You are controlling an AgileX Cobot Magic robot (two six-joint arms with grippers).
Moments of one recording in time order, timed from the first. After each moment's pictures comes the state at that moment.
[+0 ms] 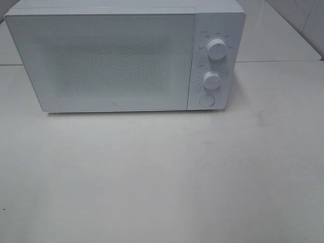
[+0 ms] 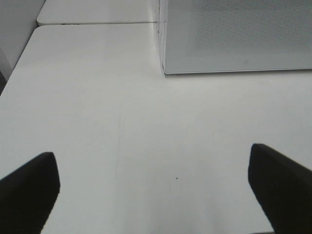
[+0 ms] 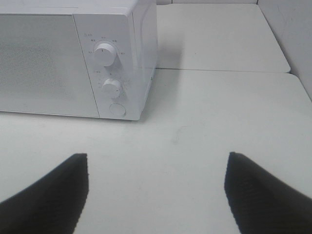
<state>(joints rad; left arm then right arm) 0.00 0.00 -0.50 -0.08 1.04 0.05 0.15 0.14 -0.52 0.00 0.74 0.04</state>
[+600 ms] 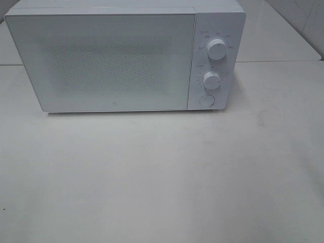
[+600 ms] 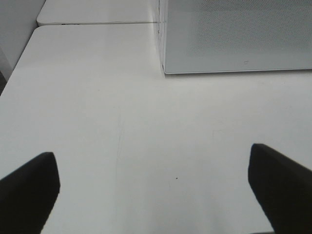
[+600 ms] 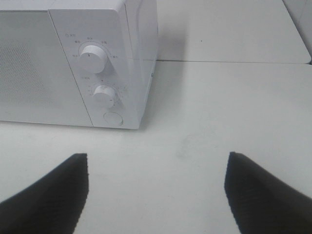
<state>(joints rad) 0.00 0.00 -0.50 -0.08 1.04 0.05 0.15 0.58 -0.52 0.01 0.40 0.06</state>
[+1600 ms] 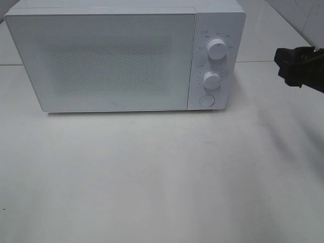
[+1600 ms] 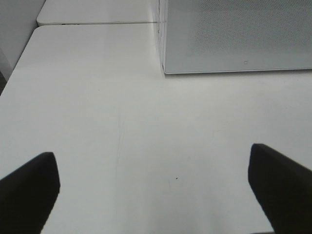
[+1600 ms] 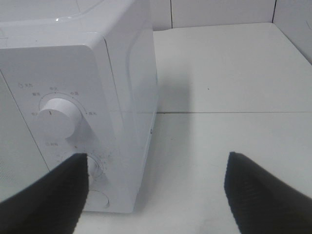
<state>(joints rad) 0.00 0.00 -0.50 -0.08 1.04 0.05 0.15 1.25 -0.37 0.01 -0.65 0.08</state>
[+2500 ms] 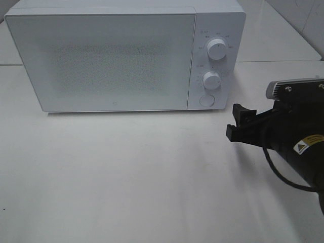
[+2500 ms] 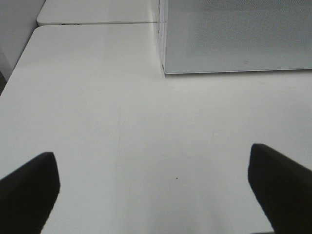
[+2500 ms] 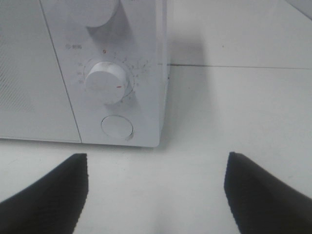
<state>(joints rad) 0.00 0.00 -0.50 -0.08 1.04 0.05 0.60 1.70 -0.25 0.53 -1.20 -0.11</state>
